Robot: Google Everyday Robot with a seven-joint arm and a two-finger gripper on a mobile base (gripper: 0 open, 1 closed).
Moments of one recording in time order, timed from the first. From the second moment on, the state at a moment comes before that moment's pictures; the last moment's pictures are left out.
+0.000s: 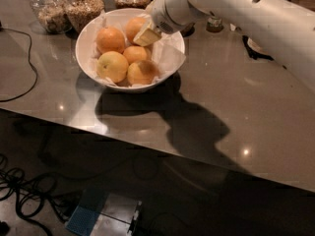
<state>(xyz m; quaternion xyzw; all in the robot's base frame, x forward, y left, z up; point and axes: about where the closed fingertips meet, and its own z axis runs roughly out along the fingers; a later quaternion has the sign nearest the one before) 0.711 0.030 0.963 -0.57 0.67 -0.01 0.48</state>
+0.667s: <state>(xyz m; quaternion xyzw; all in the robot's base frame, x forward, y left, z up) 0.717 0.040 0.950 -0.58 0.67 0.00 0.47</state>
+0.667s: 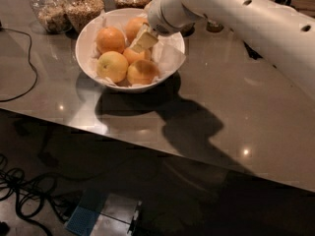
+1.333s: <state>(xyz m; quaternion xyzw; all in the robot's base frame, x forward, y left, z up) 0.737 0.046 0.937 -0.58 0.67 -0.01 0.46</state>
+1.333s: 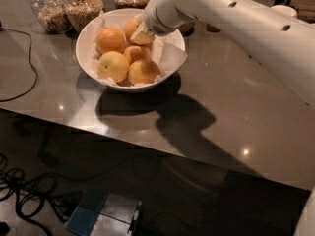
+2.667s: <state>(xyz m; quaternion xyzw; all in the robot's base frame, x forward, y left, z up) 0.759 0.040 0.941 -0.57 0.68 -0.05 0.46</state>
